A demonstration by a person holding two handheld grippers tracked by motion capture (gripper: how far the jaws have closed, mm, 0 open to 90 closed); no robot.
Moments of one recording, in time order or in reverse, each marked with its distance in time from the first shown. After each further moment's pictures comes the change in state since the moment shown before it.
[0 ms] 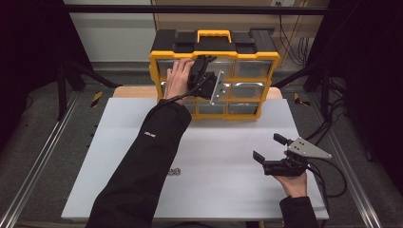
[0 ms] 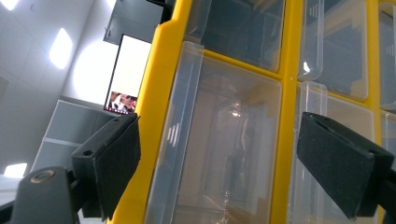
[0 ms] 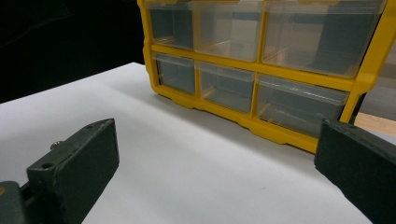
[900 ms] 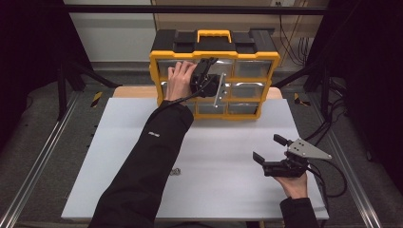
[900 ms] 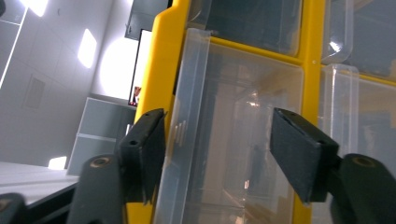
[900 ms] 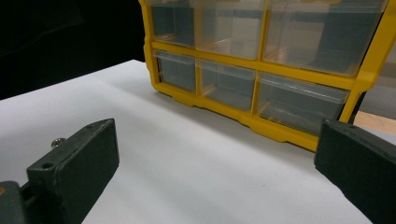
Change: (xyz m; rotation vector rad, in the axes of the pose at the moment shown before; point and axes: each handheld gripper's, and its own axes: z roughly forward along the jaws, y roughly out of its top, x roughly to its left) left arm -0.006 0.001 0.006 0.075 0.094 0.105; right arm 0.002 0.000 -0.002 0.007 -0.001 -0.009
